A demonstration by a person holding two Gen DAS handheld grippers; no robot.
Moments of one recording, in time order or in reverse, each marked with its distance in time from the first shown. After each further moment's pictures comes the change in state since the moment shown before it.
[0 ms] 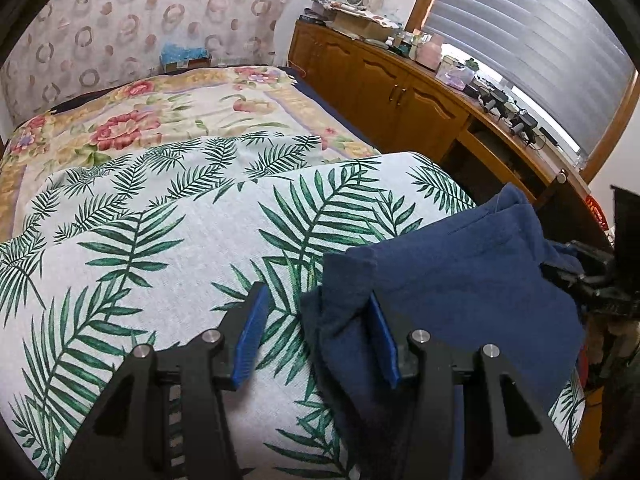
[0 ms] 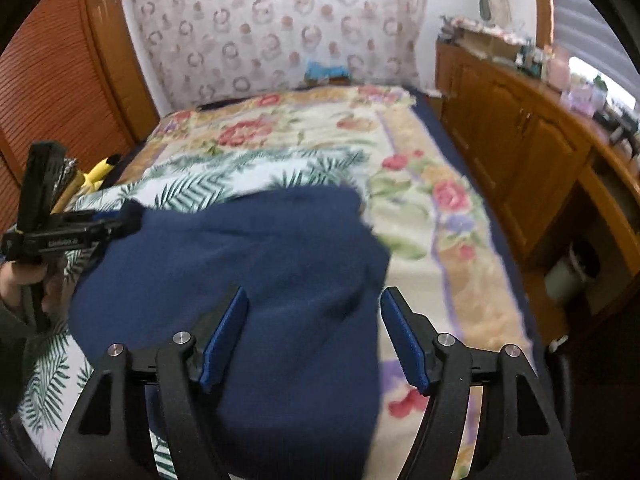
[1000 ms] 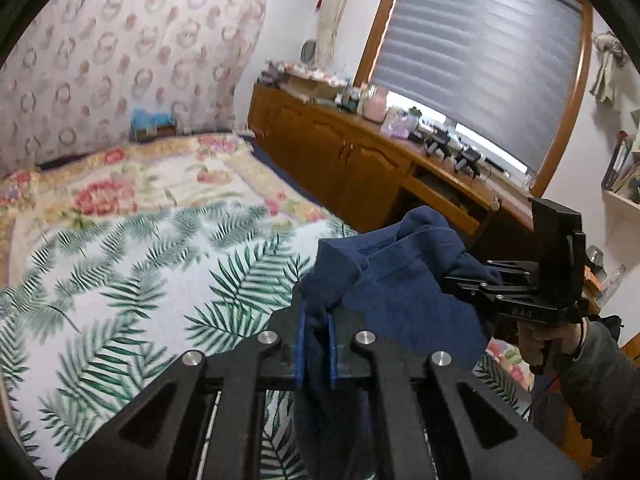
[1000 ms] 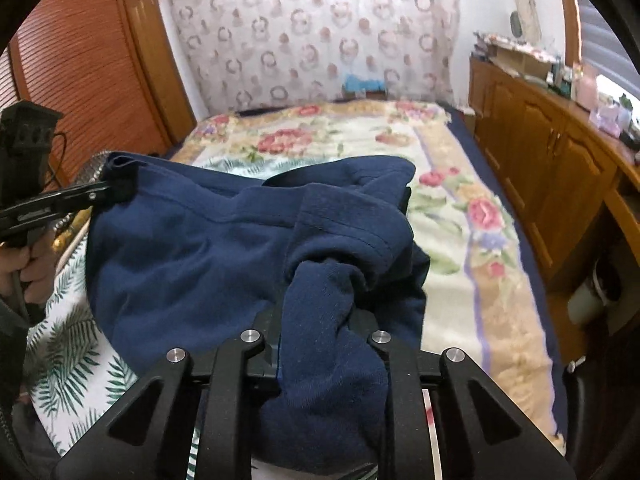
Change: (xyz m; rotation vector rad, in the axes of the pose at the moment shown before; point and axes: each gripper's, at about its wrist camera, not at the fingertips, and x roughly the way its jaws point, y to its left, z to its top) left arm -0.116 -0.050 0.001 0.093 -0.237 -0.111; right arm -0.033 0.034 -0.001 -0.091 -0.098 0.100
